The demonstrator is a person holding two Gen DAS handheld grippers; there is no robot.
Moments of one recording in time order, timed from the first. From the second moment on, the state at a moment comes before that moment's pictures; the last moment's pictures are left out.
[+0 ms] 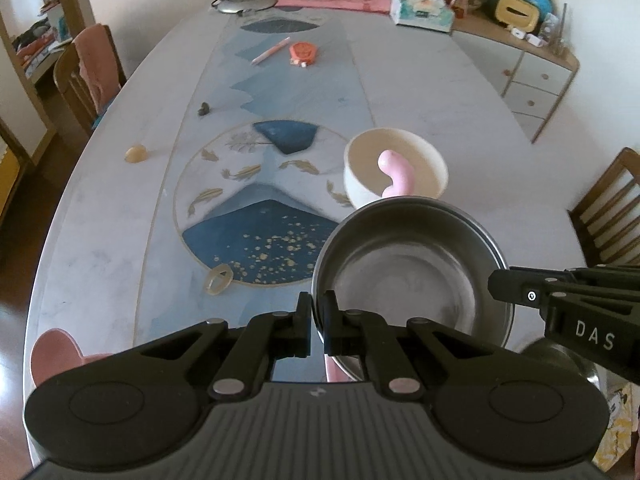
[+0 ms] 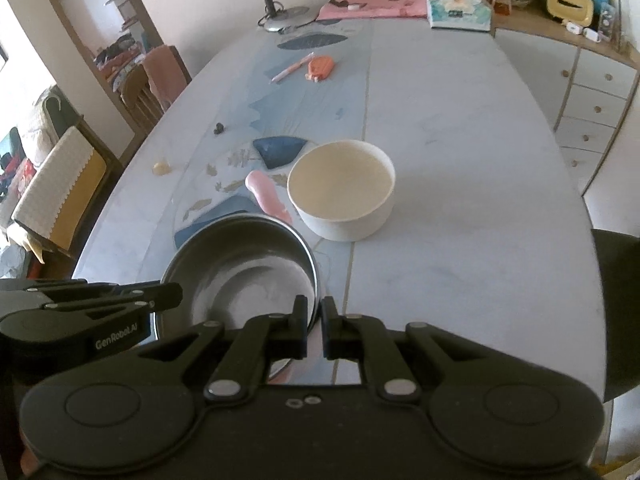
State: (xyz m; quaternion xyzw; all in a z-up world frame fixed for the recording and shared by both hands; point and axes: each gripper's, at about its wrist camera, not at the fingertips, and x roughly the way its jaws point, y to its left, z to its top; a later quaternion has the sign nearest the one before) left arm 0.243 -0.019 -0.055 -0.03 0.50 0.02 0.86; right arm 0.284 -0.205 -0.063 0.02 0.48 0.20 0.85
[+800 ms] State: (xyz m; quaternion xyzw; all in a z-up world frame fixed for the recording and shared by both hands) left arm 0.177 -0.095 -0.021 0.01 0.48 -0.08 0.87; right arm 0.190 -0.282 -0.029 0.07 0.45 0.12 0.88
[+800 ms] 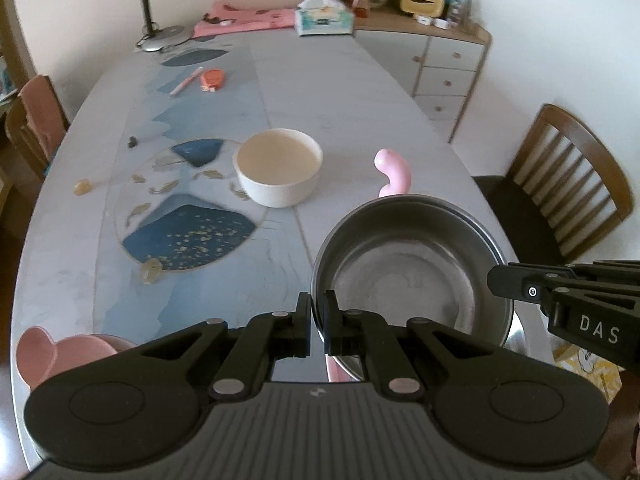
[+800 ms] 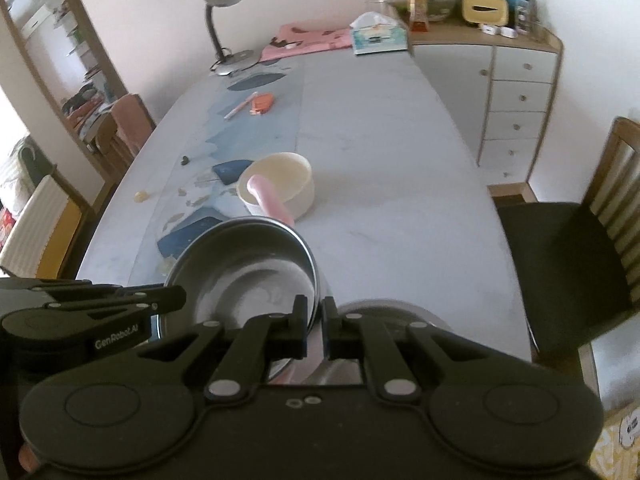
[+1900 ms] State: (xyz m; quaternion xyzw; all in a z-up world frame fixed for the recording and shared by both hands) left arm 0.177 -0.174 -0.092 0.07 0.54 -0.12 0.83; right arm 0.165 -0.348 -0.102 0.10 0.52 0.07 0.84
